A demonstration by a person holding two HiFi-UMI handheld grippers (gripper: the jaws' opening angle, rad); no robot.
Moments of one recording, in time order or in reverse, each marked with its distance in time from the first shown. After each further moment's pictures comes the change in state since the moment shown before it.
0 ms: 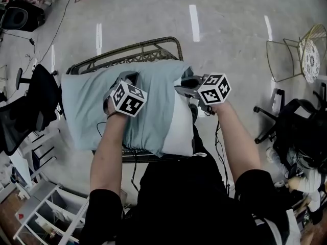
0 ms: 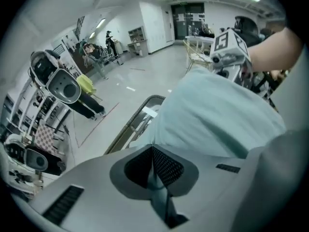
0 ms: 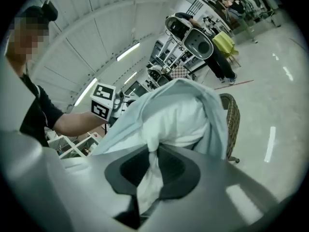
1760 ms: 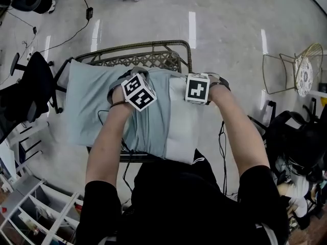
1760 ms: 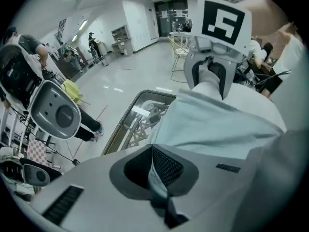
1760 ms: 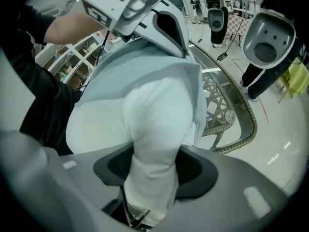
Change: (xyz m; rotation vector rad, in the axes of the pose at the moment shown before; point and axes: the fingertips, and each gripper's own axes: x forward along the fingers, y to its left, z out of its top) left arm 0.014 -0.006 -0.010 0.169 0.024 -0.091; right arm -0.004 -0.016 -0.042 -0.603 1.063 -0.243
